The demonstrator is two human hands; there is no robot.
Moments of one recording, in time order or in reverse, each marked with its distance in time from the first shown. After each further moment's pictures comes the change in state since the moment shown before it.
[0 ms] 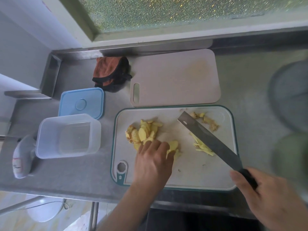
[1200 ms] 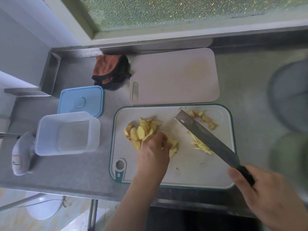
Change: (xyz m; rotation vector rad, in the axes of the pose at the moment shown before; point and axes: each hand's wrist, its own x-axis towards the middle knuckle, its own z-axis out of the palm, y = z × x) left_hand 0.021 0.014 -0.001 -0.232 -0.091 -0.384; right_hand 0.003 0.002 -0.005 0.020 -0.069 -0.023
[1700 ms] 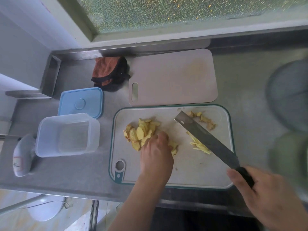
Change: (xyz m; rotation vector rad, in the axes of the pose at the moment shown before) left_hand 0.000 0.015 0.006 0.223 -0.075 0.003; right_hand -0.003 0.003 0.000 0.020 0.019 -0.009
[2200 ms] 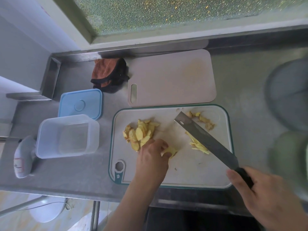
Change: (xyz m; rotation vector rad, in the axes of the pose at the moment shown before) left_hand -0.009 -0.009 -0.015 -0.155 -0.113 -0.052; right_hand -0.002 -0.001 -0.001 0.009 0.001 0.021
